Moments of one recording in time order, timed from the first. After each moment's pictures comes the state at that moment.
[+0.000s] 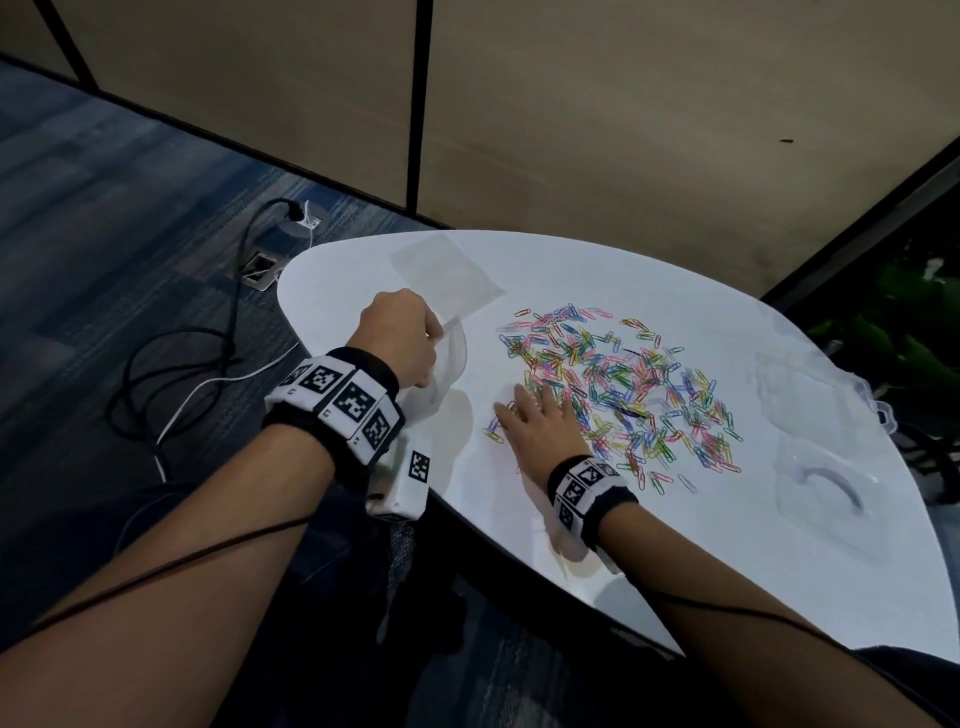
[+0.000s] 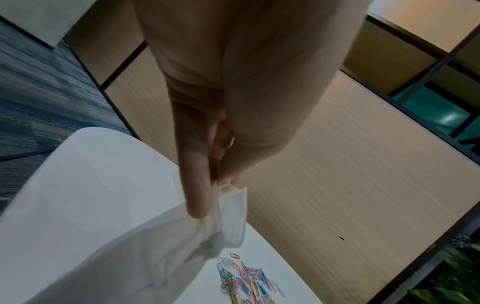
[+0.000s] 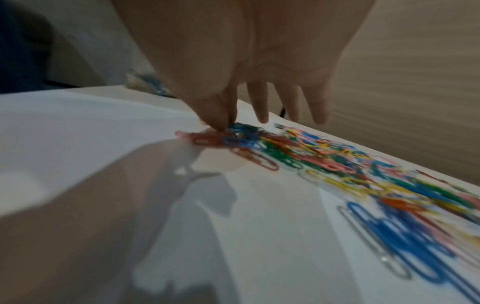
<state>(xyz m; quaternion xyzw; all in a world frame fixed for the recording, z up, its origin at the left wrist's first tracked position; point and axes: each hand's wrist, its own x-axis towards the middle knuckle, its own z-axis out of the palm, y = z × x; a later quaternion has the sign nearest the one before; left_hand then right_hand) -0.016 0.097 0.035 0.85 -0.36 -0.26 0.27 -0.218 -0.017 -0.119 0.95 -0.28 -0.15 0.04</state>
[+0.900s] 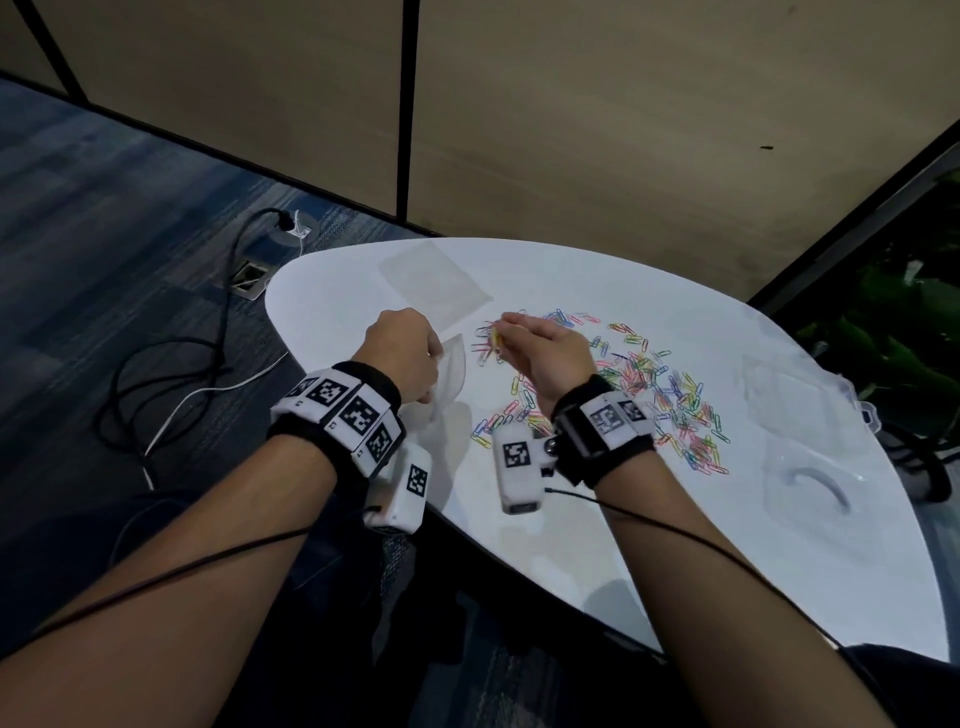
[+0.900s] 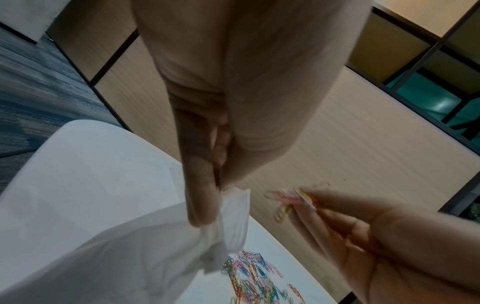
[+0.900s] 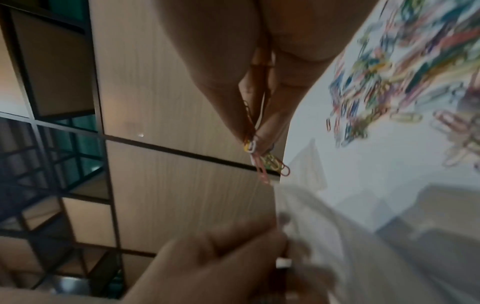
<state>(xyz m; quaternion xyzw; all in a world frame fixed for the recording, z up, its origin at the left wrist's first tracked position) -0.029 0.088 0.027 0.84 -0.36 -0.29 0.27 -0.164 -0.020 0.018 0.46 -0.43 0.31 -0.71</state>
